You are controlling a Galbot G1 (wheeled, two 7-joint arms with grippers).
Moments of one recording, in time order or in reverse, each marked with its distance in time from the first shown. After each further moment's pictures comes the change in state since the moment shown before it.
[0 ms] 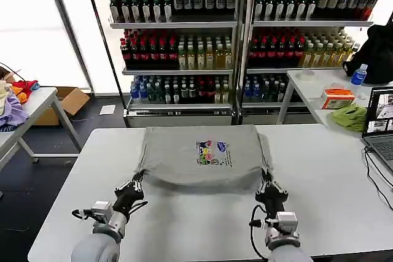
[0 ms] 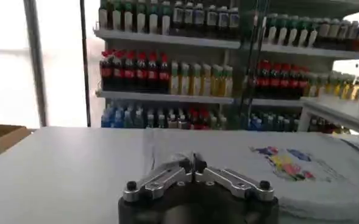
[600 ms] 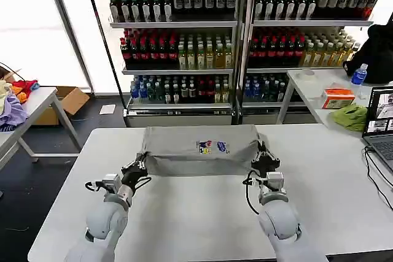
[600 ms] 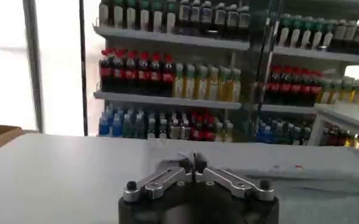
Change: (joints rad) left arm -0.256 0.014 0.061 0.260 -0.044 -0.004 0.005; right arm 0.291 0.005 -0.043 -0.270 0.032 -0.015 -0.027
